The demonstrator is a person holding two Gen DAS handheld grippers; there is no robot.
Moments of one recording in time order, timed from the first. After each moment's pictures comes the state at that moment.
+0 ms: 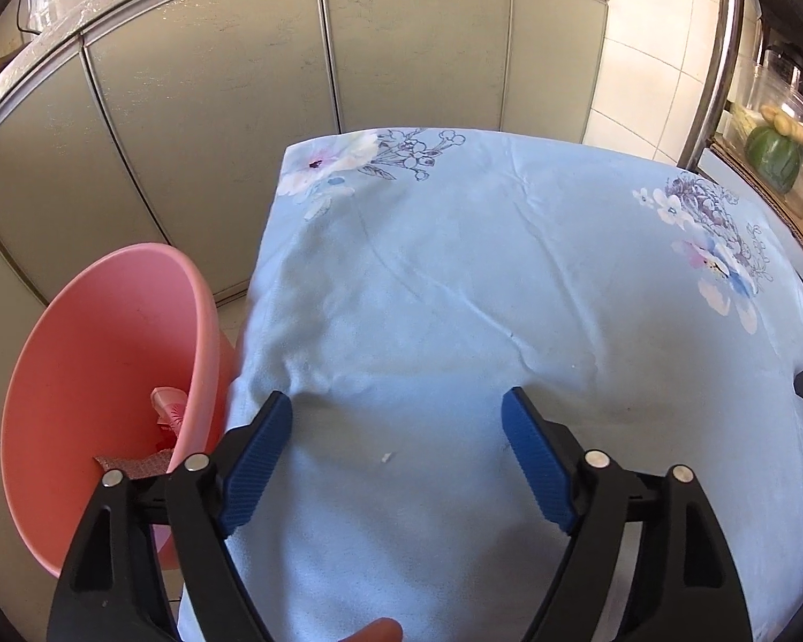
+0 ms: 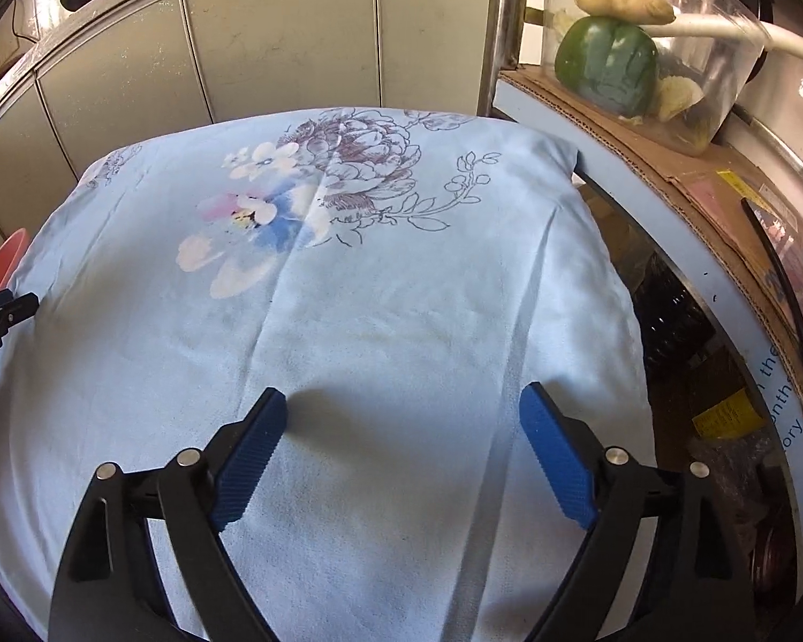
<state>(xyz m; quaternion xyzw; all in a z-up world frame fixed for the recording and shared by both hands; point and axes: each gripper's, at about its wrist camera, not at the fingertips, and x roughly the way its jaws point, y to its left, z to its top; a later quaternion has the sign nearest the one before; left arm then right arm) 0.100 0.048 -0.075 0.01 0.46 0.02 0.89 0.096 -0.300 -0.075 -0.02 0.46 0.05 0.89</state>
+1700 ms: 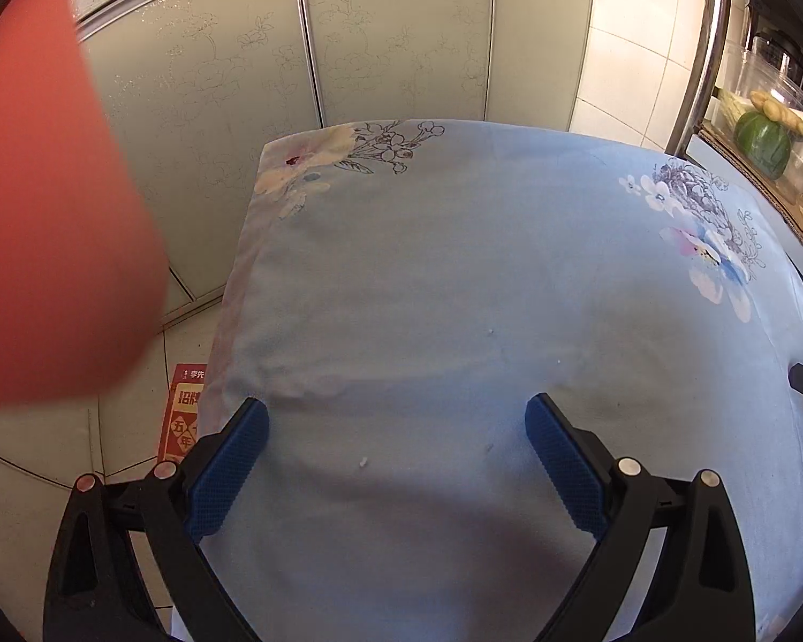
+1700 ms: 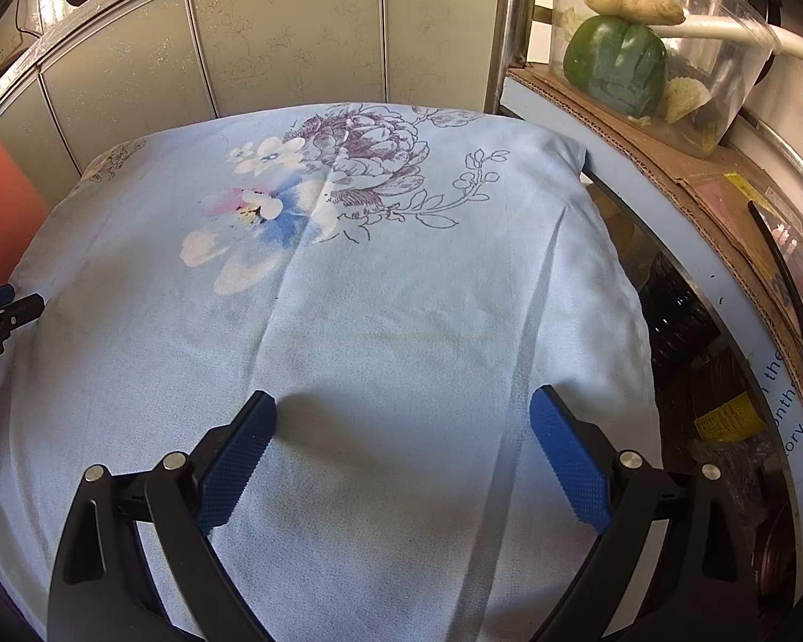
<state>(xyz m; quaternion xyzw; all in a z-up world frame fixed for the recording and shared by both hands) 0.104 0.042 -0.079 0.02 0.46 0.01 0.89 0.097 -0.295 -0.076 -0.02 0.46 0.06 0.88</state>
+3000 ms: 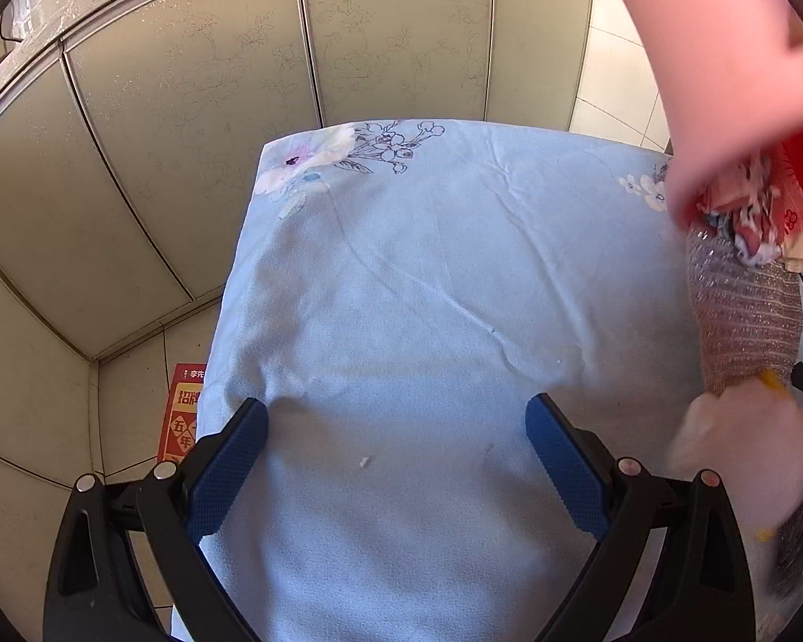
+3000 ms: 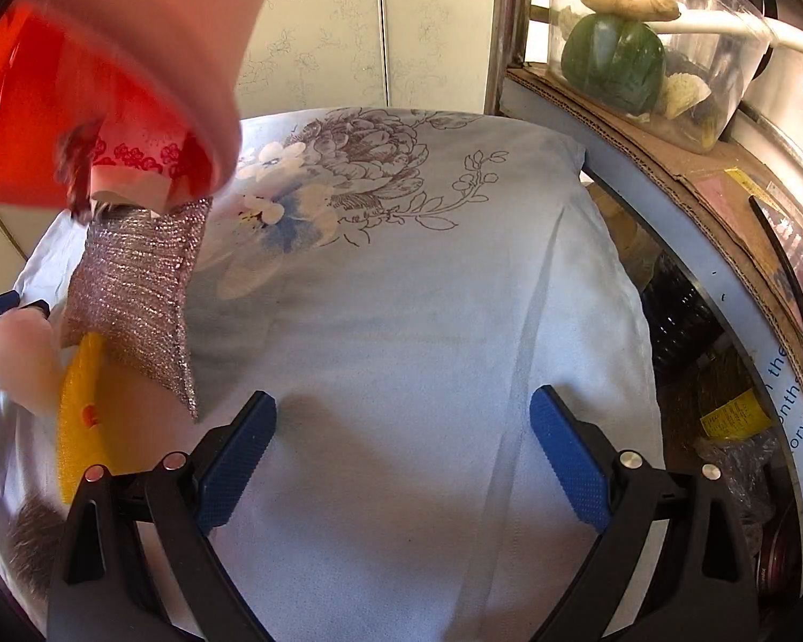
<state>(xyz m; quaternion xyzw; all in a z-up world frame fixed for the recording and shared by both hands) 0.104 0.044 -0.079 0.02 0.46 0.01 0.89 0.098 -0.298 -0.072 -0.02 0.46 0.06 0.88</state>
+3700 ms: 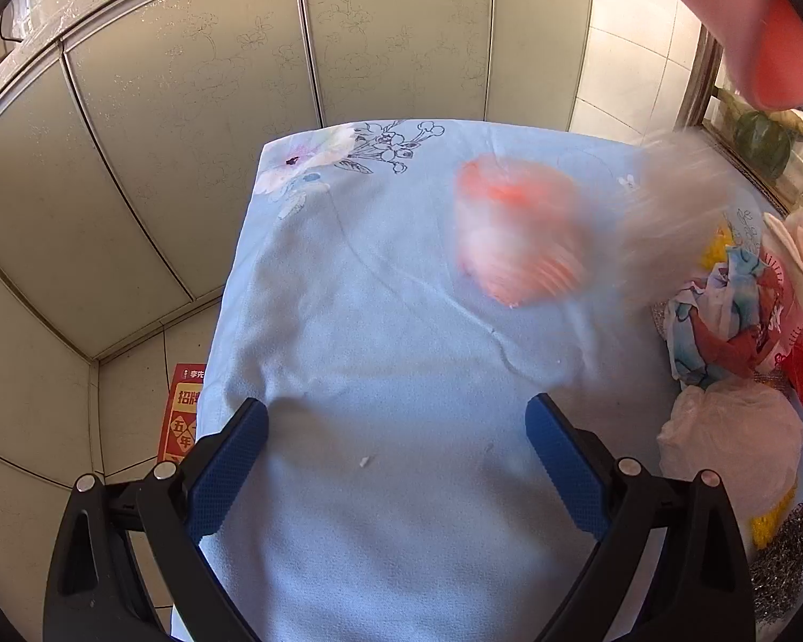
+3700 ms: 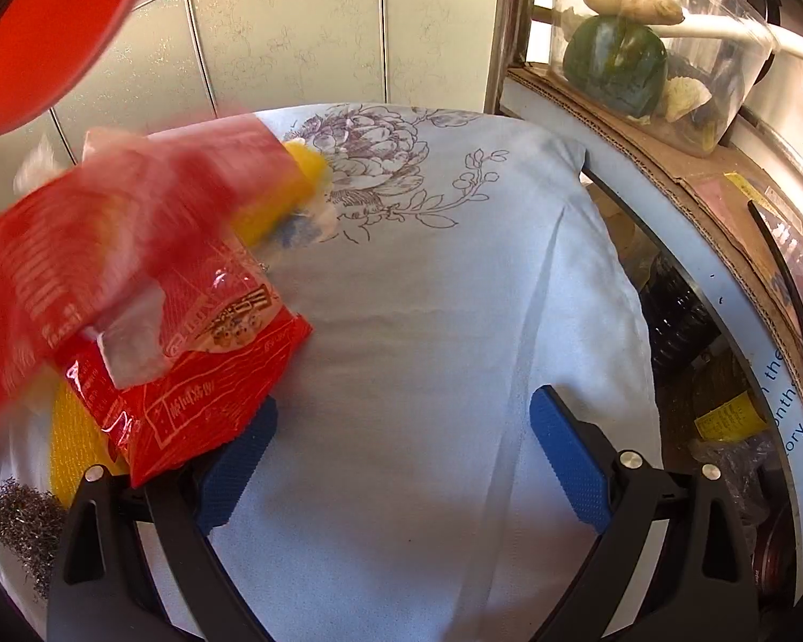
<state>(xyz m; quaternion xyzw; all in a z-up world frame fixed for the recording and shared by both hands) 0.104 0.044 -0.079 0.02 0.46 0.01 0.89 0.099 -0.294 -0.076 -0.02 0.47 0.06 0.88</state>
